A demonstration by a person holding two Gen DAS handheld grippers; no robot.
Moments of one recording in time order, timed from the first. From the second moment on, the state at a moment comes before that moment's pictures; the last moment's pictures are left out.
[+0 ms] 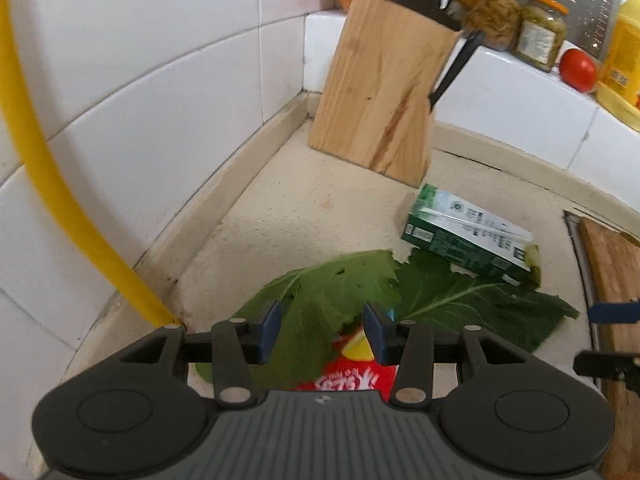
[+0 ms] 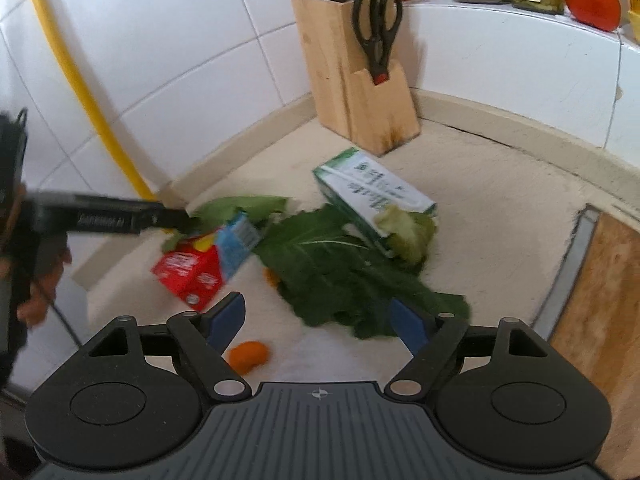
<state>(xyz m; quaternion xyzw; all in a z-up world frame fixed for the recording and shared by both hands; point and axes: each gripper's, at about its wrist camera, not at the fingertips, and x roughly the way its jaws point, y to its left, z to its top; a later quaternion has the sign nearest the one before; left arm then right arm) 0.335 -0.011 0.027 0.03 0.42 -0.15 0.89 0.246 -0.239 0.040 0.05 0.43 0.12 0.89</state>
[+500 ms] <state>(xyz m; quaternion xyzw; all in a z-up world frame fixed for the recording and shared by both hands) 0.306 -0.010 0.020 0.00 0.46 -0.16 0.88 0.251 -0.258 0.027 0.06 0.46 0.11 0.88</state>
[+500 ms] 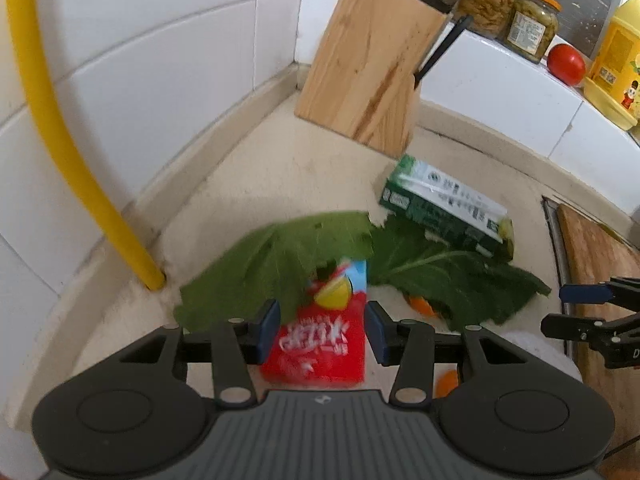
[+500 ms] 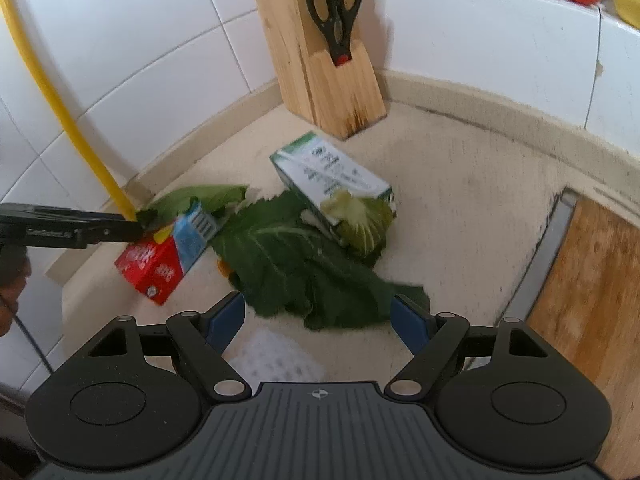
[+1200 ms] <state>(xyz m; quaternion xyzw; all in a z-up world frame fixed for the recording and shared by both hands) 0.334 -0.037 -0.020 0.05 0.49 -0.14 0.86 0.237 -0.240 0.003 0.06 0.49 0.15 0.86</state>
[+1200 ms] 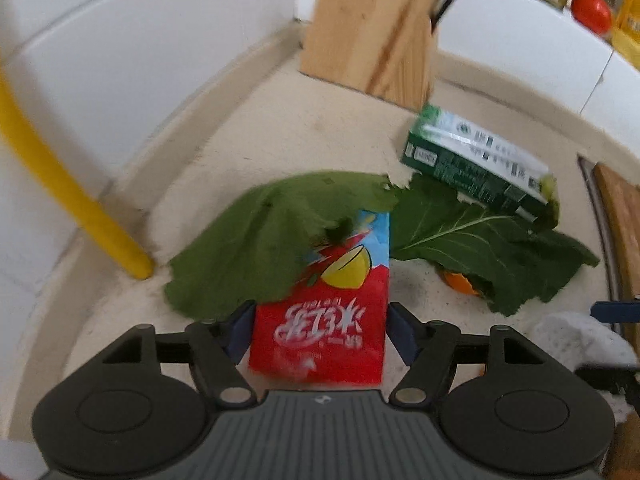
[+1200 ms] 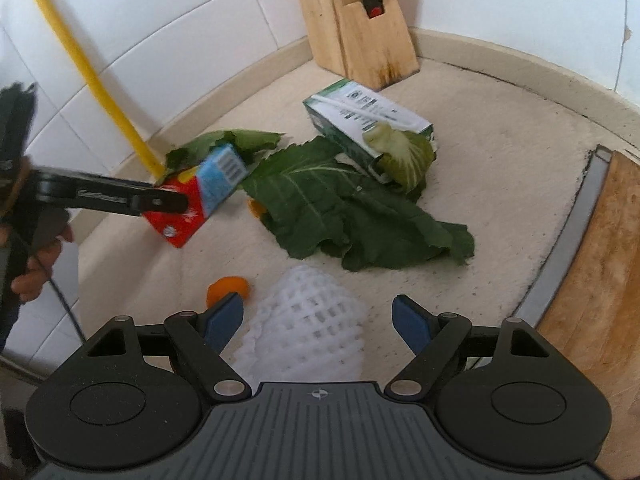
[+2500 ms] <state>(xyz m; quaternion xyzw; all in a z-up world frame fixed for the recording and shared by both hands) 0.244 -0.032 -0.019 0.02 0.51 -0.11 0.86 0.202 -0.217 0.000 0.02 0.50 0.19 0.85</state>
